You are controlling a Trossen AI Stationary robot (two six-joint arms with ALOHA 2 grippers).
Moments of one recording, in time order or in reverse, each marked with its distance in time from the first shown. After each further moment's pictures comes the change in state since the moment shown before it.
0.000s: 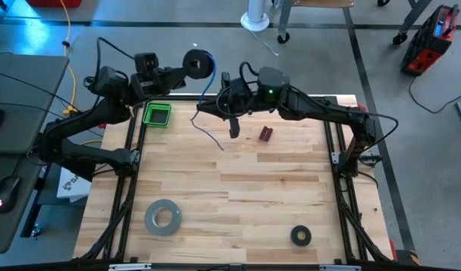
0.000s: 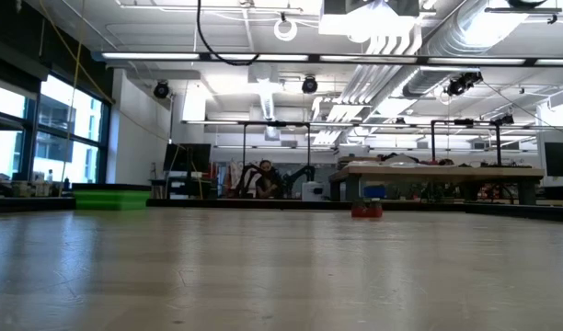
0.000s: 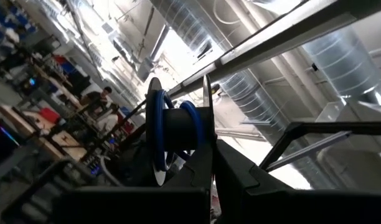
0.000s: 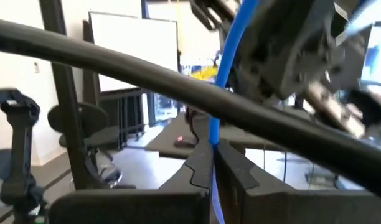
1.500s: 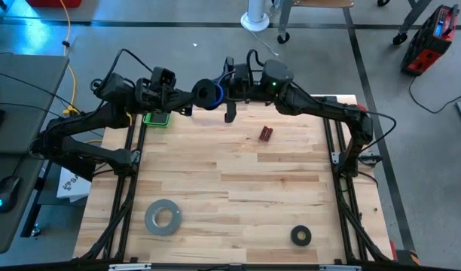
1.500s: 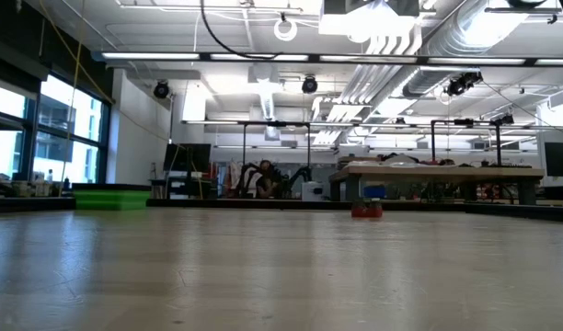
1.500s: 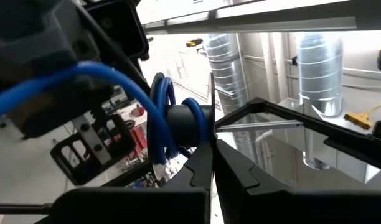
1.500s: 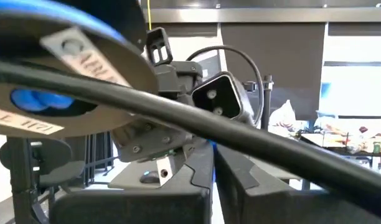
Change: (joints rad) left arm -0.145 0.016 -0.001 -0.048 0.112 -0.340; right arm -0.075 0.025 0.000 0.174 0.060 0.020
